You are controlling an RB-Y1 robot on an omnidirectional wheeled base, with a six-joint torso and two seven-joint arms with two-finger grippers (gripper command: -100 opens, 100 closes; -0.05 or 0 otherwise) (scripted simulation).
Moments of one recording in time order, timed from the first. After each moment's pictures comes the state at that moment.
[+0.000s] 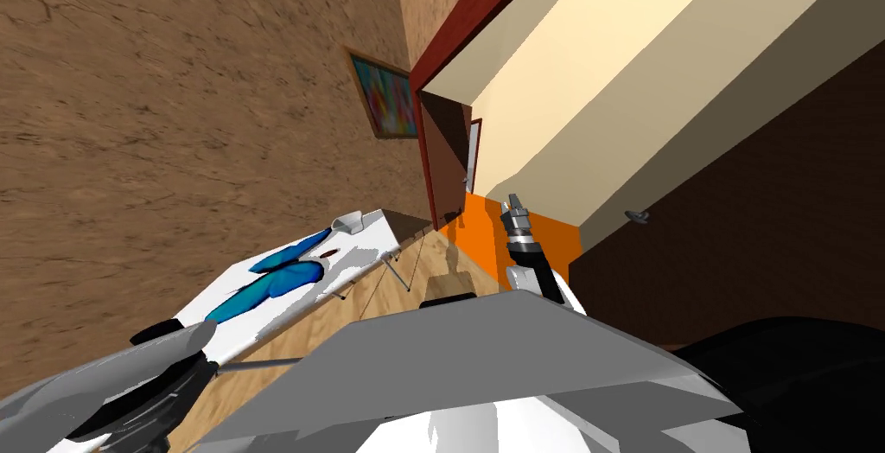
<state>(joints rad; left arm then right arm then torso) 0.15 1.18 -0.02 -0.80 0.91 1.16 -0.05 0.48 -0.02 -0.06 -2.23 0.05 -0.40 0.02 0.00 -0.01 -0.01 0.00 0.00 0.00</state>
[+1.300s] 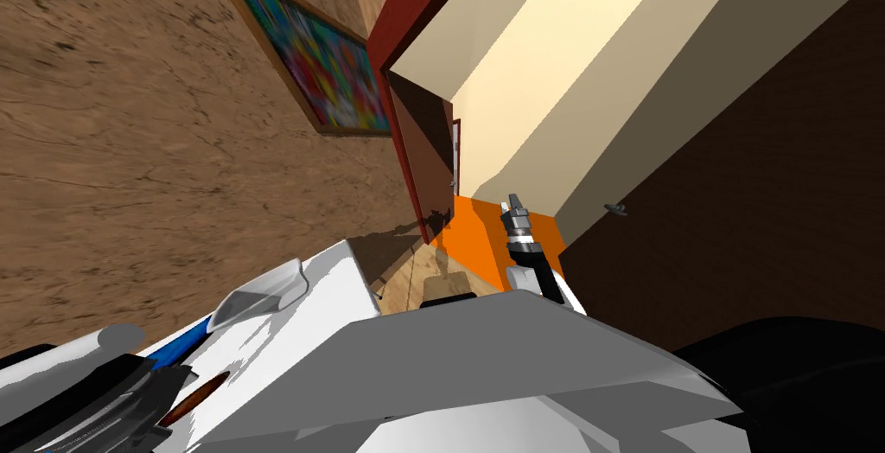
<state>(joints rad) 0.04 1.26 0.09 -0.56 1.13 1.32 -0.11 0.48 -0.02 -0.06 -2.23 0.05 -0.40 0.02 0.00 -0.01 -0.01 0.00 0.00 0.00</state>
